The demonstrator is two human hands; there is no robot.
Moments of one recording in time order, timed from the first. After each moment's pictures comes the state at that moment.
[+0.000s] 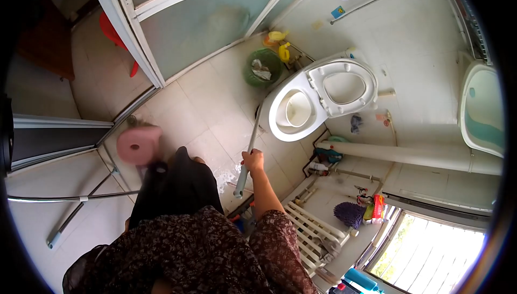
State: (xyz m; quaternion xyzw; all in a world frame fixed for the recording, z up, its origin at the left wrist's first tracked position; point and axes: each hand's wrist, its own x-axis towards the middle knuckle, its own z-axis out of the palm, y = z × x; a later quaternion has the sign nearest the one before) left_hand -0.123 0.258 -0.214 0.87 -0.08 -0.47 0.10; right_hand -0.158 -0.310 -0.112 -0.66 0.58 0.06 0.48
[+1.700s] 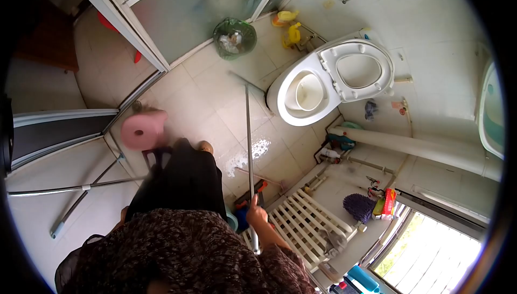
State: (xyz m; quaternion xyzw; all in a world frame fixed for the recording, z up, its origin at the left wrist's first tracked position) left_hand -0.098 0.231 -0.144 0.88 -0.08 -0.47 0.06; right_hand -0.374 -0.196 -0.115 -0.79 0.40 0.41 0.22
